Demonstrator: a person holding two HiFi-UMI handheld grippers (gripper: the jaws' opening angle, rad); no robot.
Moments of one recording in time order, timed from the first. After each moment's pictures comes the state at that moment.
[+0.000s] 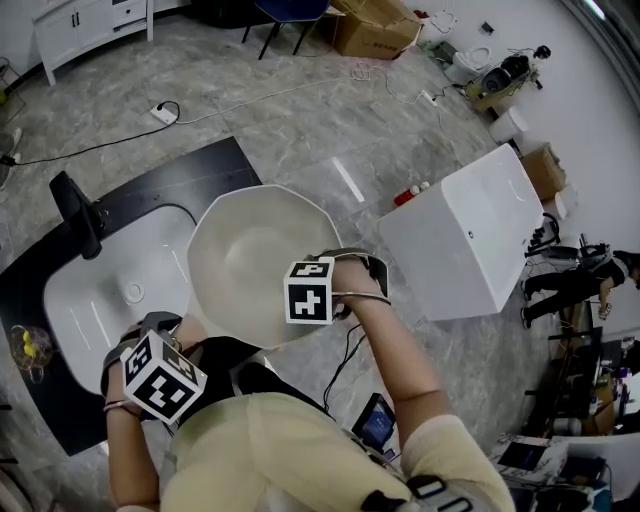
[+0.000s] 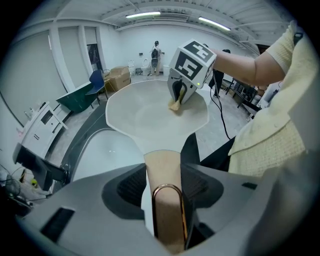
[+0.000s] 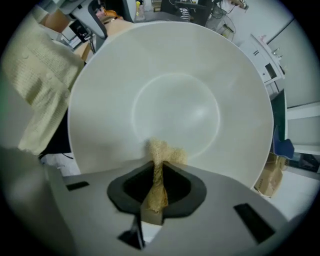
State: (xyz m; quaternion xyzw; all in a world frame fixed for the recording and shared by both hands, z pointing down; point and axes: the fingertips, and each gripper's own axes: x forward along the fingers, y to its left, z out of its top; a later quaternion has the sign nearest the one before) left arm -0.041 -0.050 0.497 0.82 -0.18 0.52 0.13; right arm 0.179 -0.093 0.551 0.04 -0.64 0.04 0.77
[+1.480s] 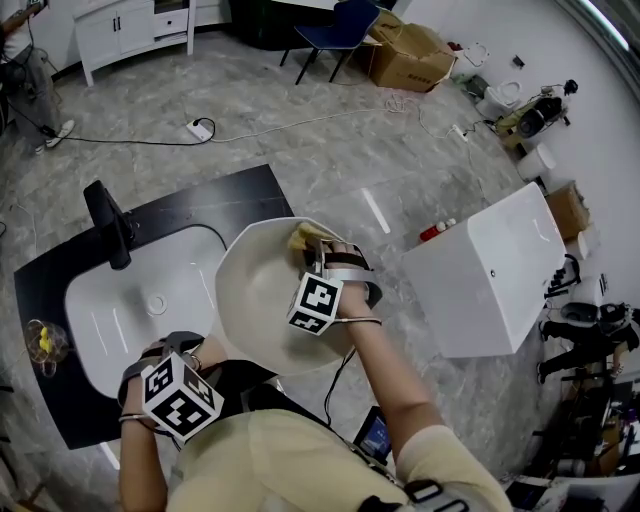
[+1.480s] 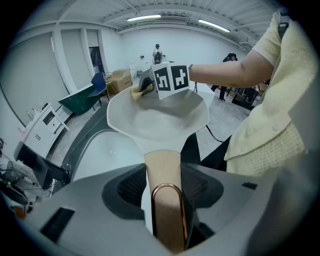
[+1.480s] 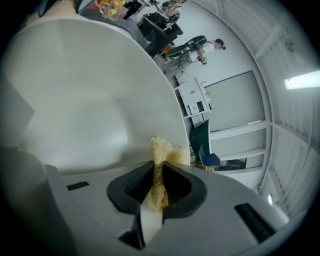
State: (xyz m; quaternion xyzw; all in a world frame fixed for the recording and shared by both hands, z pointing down) left arm -0.044 -0.050 0.498 0.83 -0.19 0.51 0.12; right arm 0.141 -0.252 0.521 0.34 -0.64 -0.24 0.64
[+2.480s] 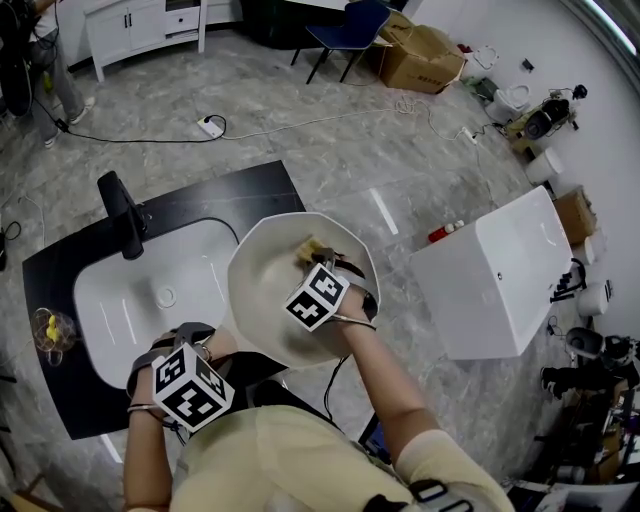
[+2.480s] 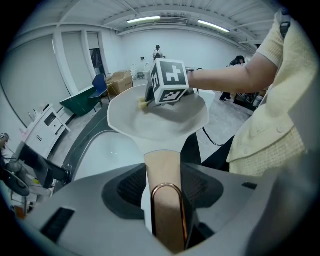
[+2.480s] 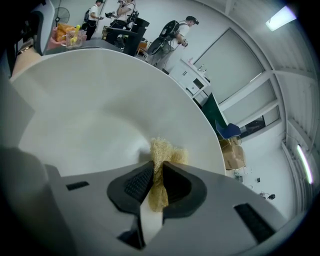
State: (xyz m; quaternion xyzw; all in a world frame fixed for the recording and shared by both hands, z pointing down) left arm -0.042 -0.049 0.498 0.83 -0.20 0.50 0.11; right arm 0.133 -0.223 0.553 0.38 -0.69 -0.03 0.61
